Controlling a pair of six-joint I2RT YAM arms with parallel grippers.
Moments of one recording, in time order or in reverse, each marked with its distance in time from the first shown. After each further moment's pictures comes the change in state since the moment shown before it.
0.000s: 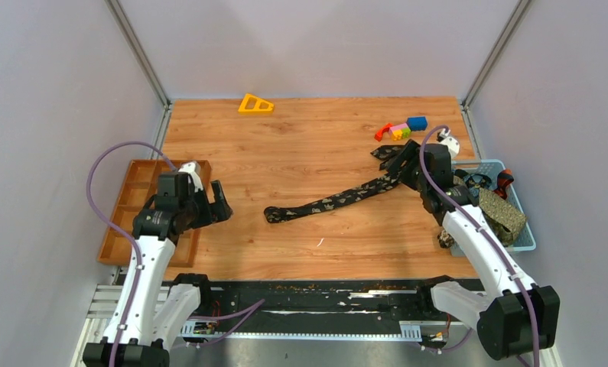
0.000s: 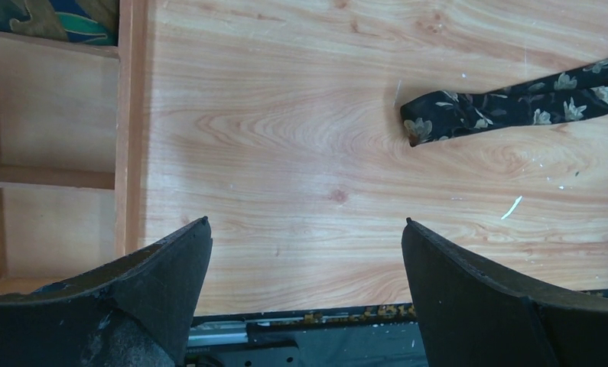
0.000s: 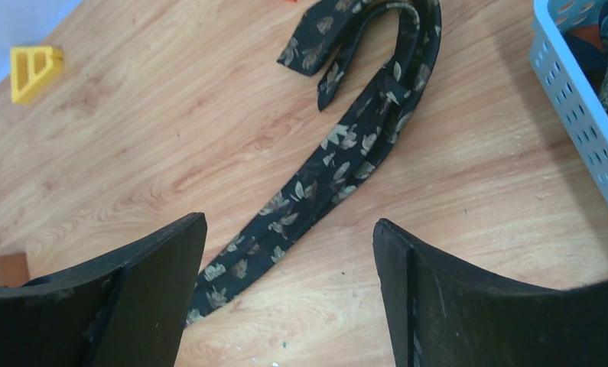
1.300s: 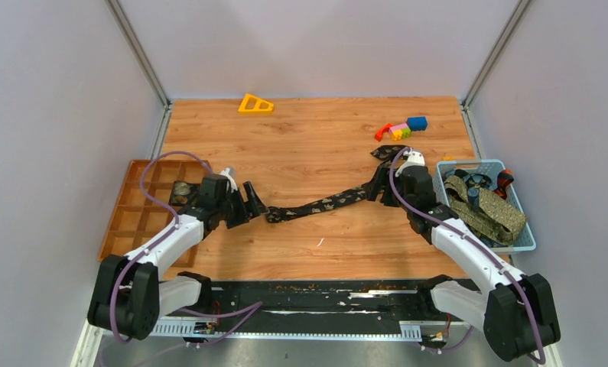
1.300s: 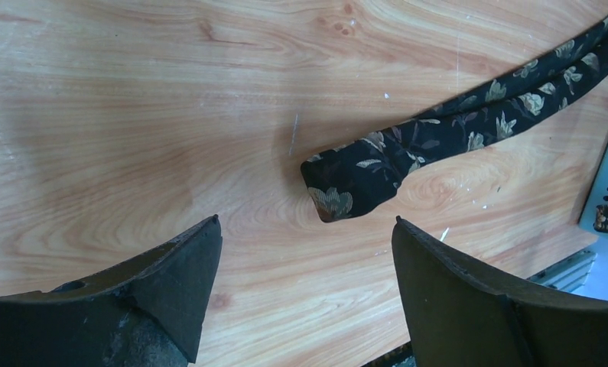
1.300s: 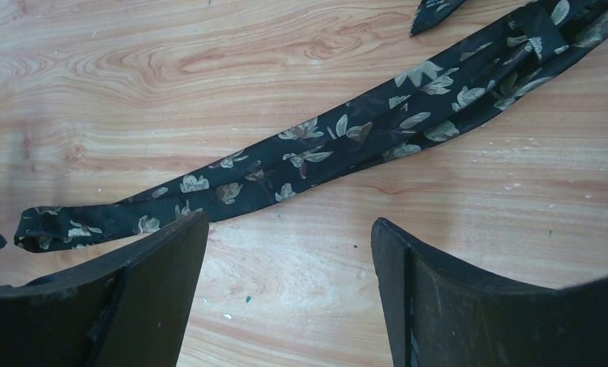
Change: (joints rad) left arm -0.217 0.369 -0.286 0.683 0.141 -0.314; right arm 0.117 -0.008 -0.270 0.283 -0.196 -0.236
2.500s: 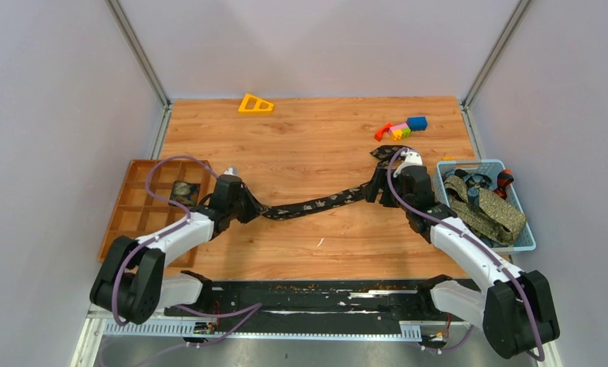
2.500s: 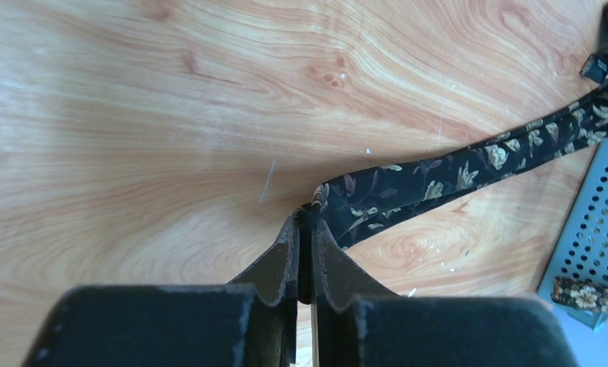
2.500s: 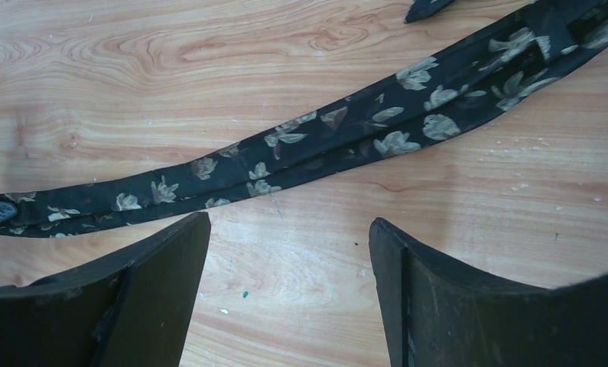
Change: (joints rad) left arm -0.124 0.143 -0.016 0.217 -0.163 -0.265; right arm 0.000 0.019 0.000 0.002 -0.027 -0.023
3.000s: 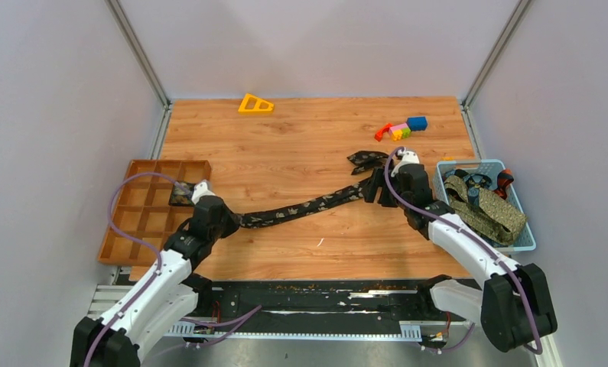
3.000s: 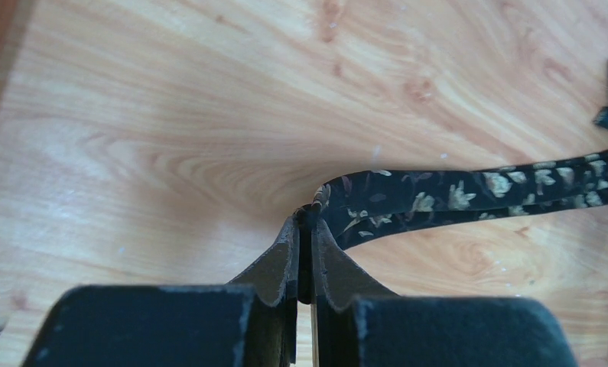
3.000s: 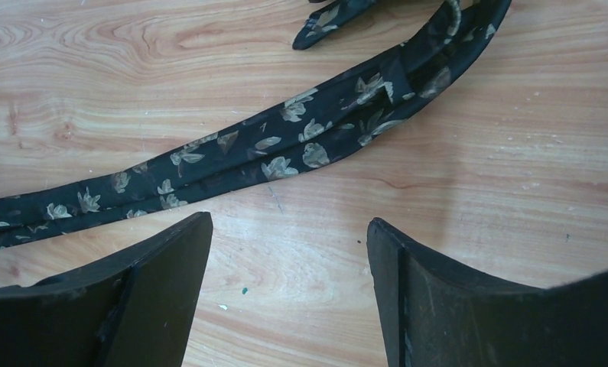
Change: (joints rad) left arm 0.000 -0.519 -0.105 -0.336 -0.294 0.066; right arm 0.000 0.032 0.009 -0.007 -0.019 -0.005
